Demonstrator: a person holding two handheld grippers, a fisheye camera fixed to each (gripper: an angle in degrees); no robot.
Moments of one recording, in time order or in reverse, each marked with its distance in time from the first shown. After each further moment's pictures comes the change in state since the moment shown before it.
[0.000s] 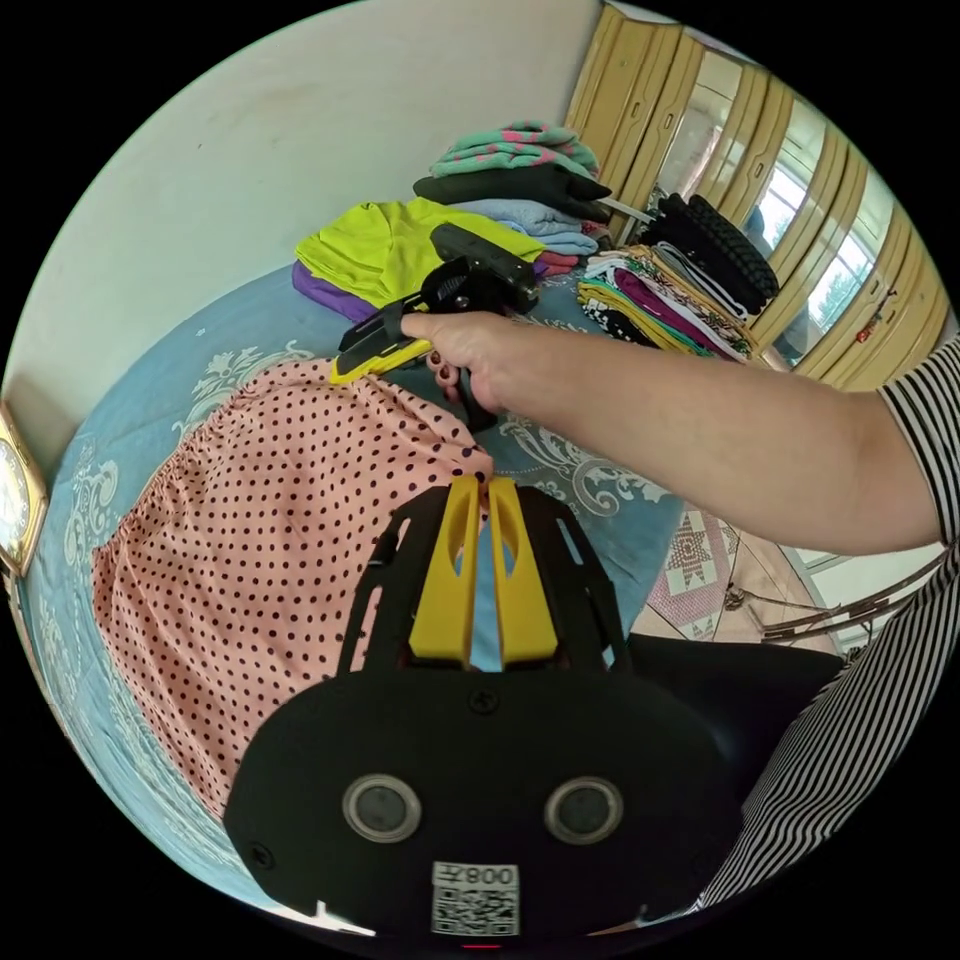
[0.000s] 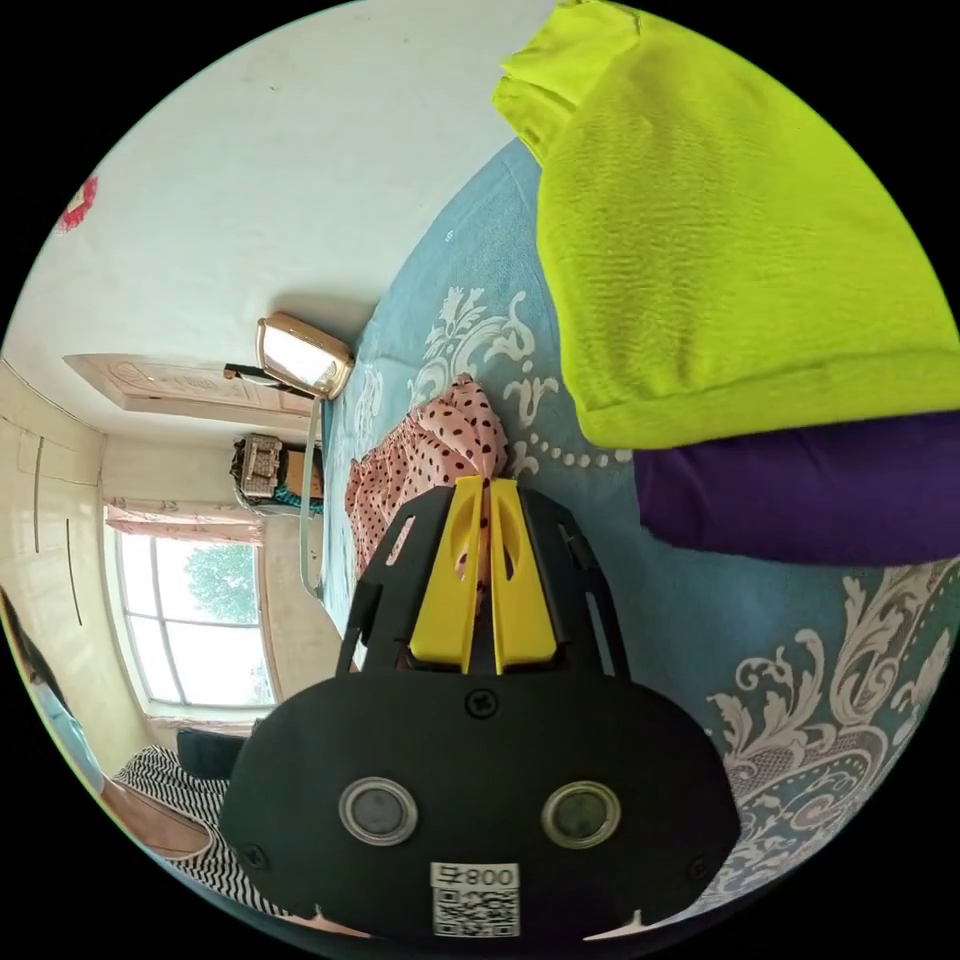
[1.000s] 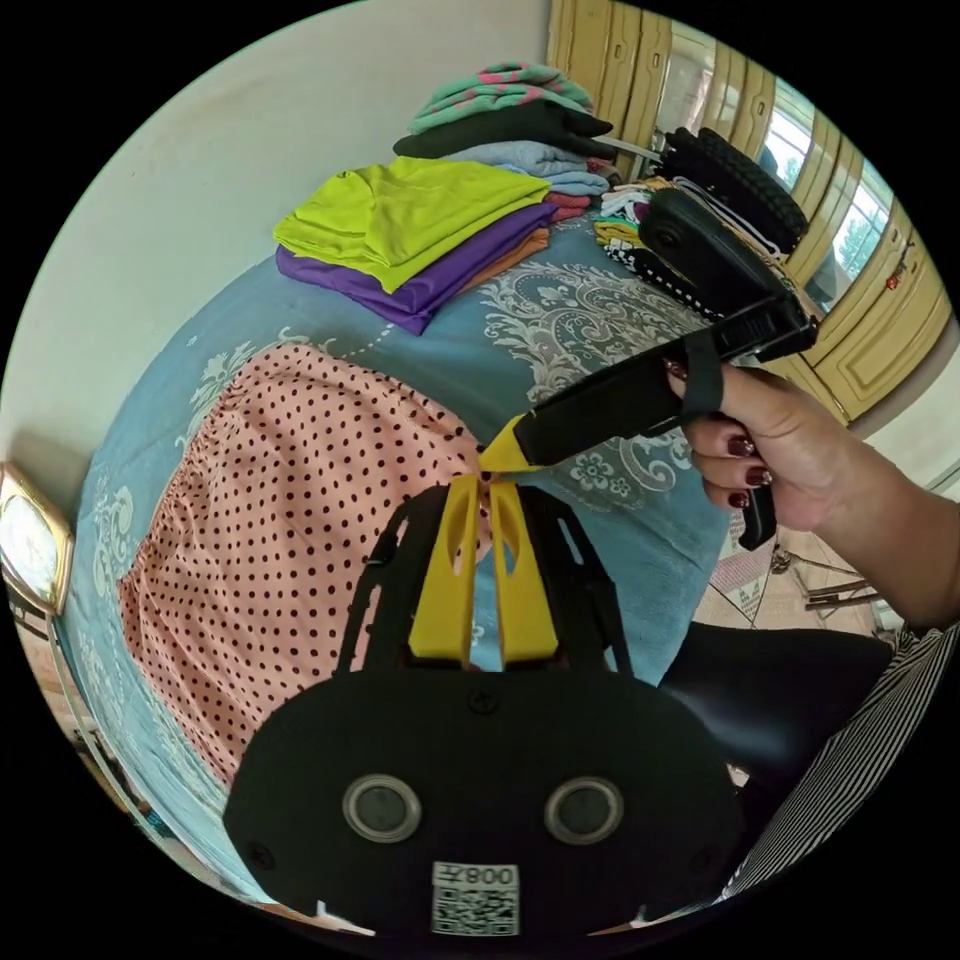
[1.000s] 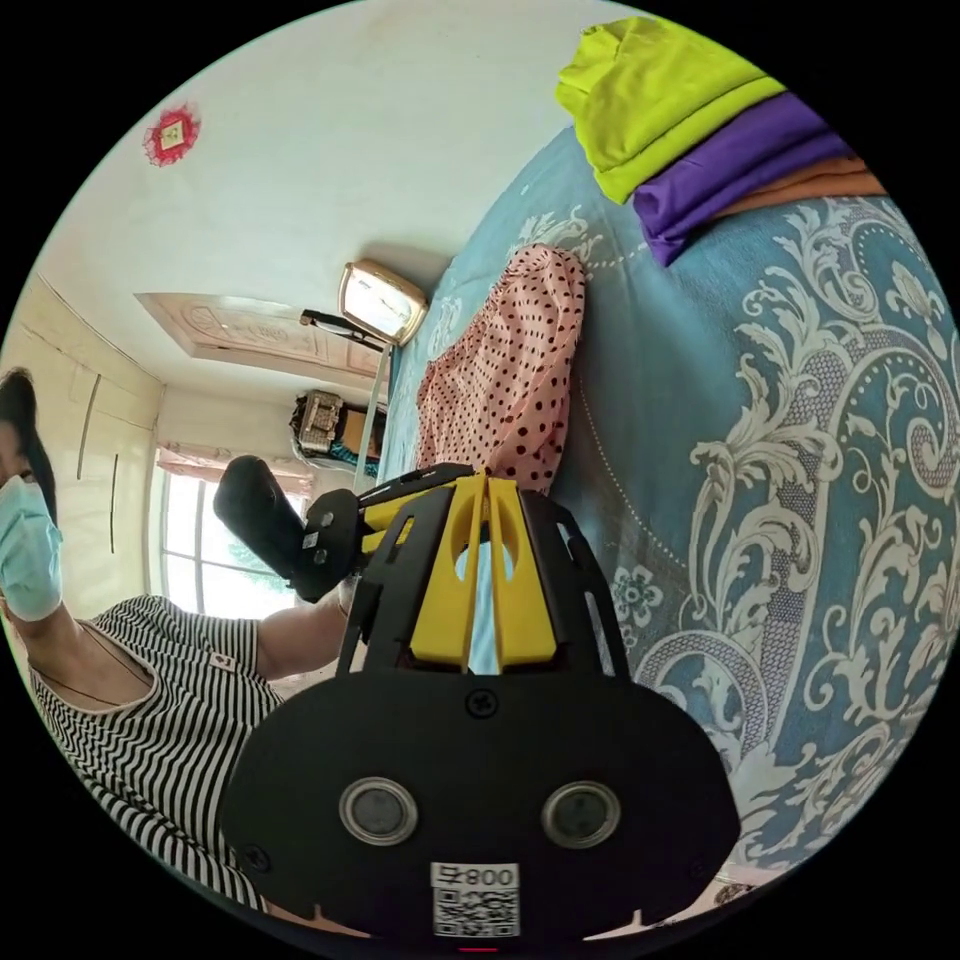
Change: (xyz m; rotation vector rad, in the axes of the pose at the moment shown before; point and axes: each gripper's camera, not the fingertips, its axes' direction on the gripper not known) left arm -0.020 -0.039 0.048 -0.128 -0.109 0.088; right arm 0.007 0.210 -0.086 -0.011 -0.158 -0.088
